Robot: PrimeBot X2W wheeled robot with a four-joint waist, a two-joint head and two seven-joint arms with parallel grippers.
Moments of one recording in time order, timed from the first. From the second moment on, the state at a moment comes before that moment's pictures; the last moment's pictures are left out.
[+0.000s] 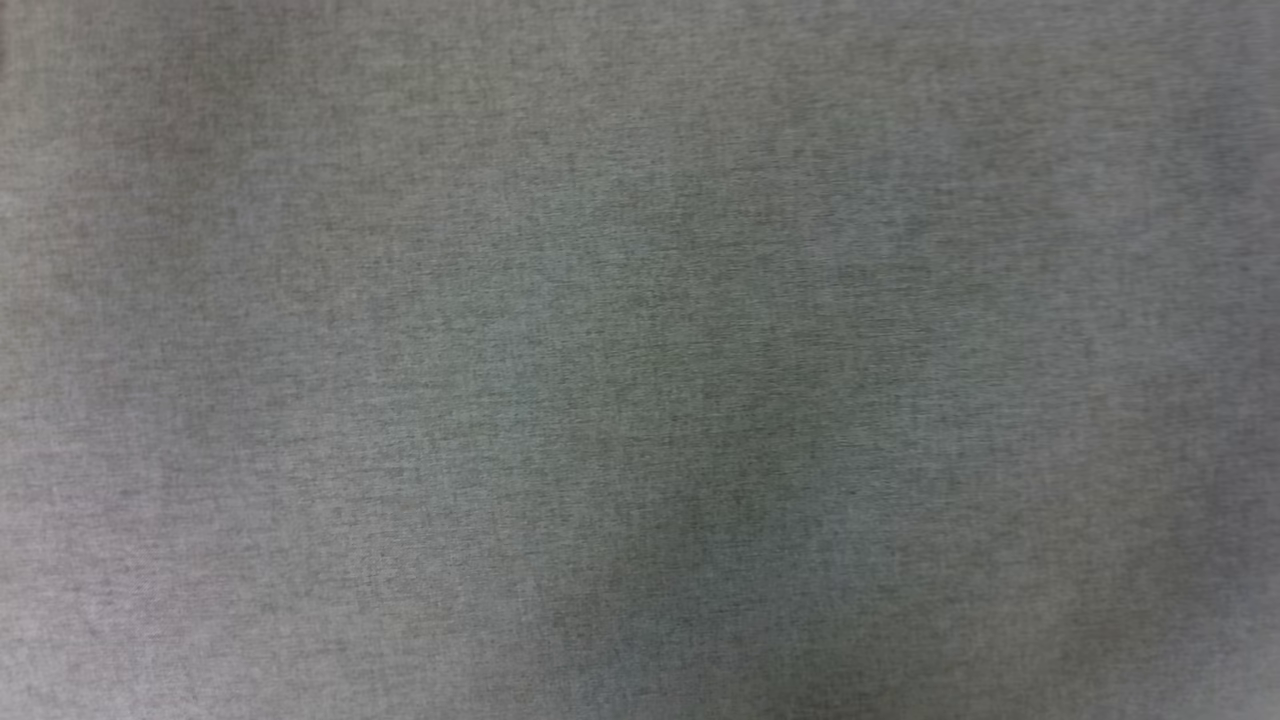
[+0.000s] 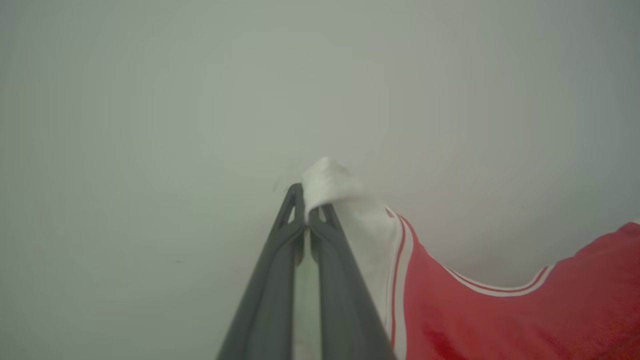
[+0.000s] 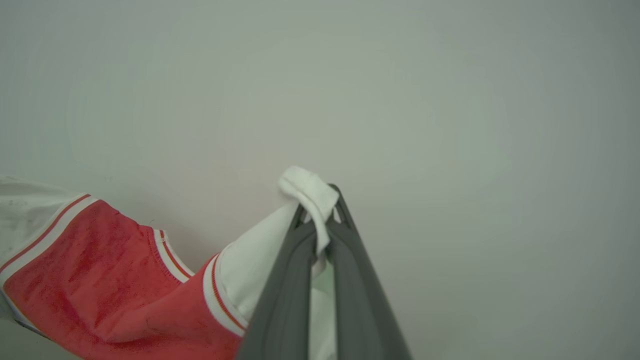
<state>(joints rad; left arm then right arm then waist) -1.58 0.44 -0.34 0.52 -0.62 0.09 -0.06 -1.71 -0.30 0.23 0.67 0.48 0.13 0.06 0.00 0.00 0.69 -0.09</state>
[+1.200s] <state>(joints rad) -0.21 0.34 -0.20 0.40 -0.76 0.09 -0.26 -0.46 -0.42 0.50 0.60 0.81 0.13 -0.09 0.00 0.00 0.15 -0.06</state>
